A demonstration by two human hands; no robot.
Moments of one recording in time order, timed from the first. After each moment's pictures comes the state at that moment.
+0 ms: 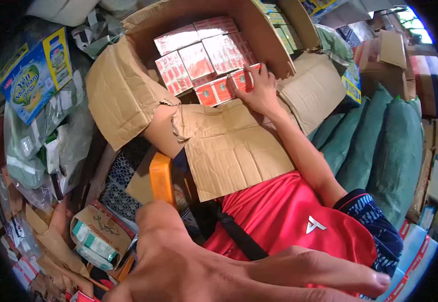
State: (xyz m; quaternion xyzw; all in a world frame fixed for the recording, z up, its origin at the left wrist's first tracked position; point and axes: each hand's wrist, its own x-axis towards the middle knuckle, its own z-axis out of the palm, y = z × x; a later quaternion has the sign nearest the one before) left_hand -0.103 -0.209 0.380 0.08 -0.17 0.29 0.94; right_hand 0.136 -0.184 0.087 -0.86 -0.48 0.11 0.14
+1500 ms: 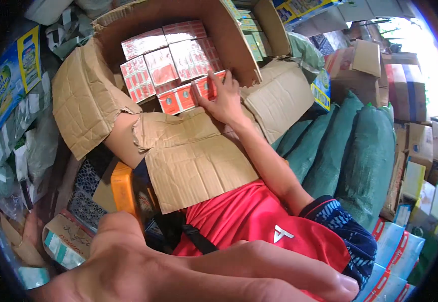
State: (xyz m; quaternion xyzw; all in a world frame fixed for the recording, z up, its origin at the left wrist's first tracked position) left_hand -0.112 -0.153 0.350 0.74 -0.20 0.23 0.60; right_hand 0.138 -0.184 0.093 -0.83 -0.52 0.12 0.18
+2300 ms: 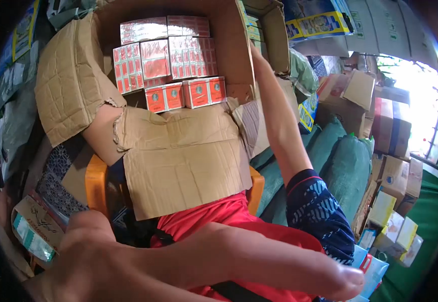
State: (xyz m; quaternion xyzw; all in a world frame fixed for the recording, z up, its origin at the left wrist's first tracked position) left_hand -0.079 -0.165 0.336 0.80 -0.20 0.31 0.47; right_hand 0.384 -0.049 0.001 -0.65 -0.15 0.62 0.42
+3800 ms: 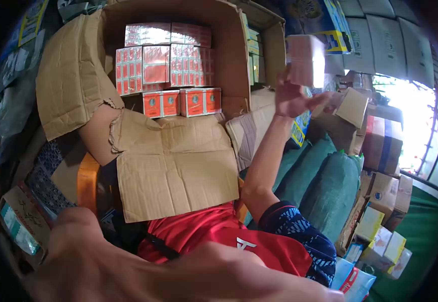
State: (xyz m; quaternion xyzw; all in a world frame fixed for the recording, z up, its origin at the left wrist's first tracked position) left_hand -0.081 -0.169 0.343 0.84 -0.14 0.34 0.40; right_hand 0.316 -0.151 0.191 -0.12 -0.24 0.58 0.77
